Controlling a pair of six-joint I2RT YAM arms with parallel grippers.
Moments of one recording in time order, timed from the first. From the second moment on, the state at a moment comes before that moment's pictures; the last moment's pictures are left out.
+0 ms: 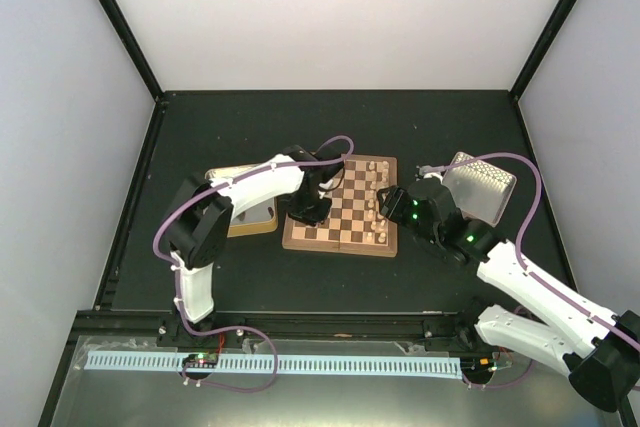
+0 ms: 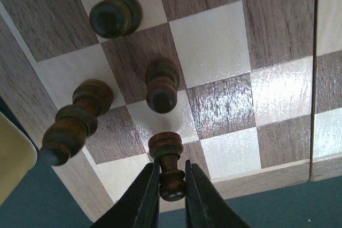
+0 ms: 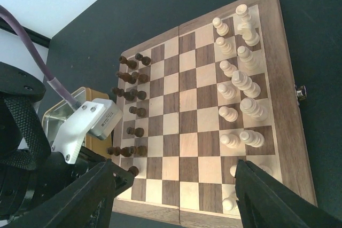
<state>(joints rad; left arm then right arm) -0.74 1.91 1.44 -1.06 0.04 -0.43 0.72 0.93 0.72 -0.41 0.18 0.94</state>
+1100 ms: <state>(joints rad) -0.72 1.72 1.41 -1.04 0.05 -0.43 0.71 0.89 0.68 -0.42 0.15 0.91</state>
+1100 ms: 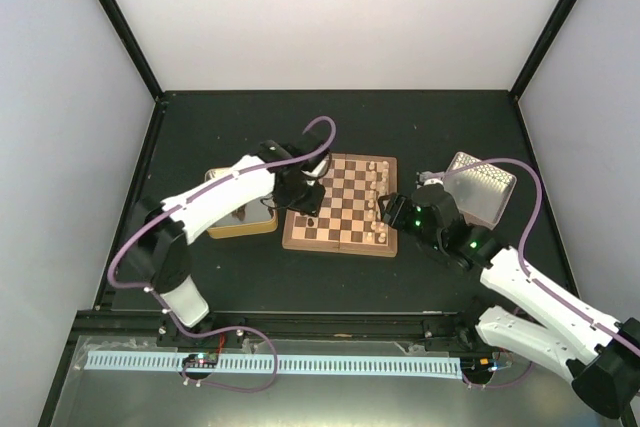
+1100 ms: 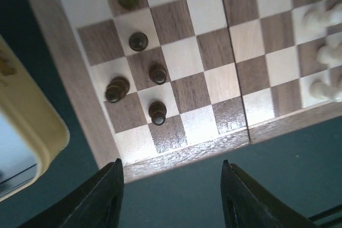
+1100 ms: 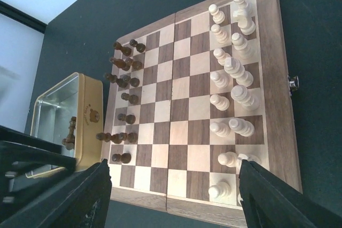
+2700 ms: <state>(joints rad) -0.12 1.78 1.09 -0.75 0.08 -0.44 0.71 1.32 0.79 -0.28 0.07 0.65</state>
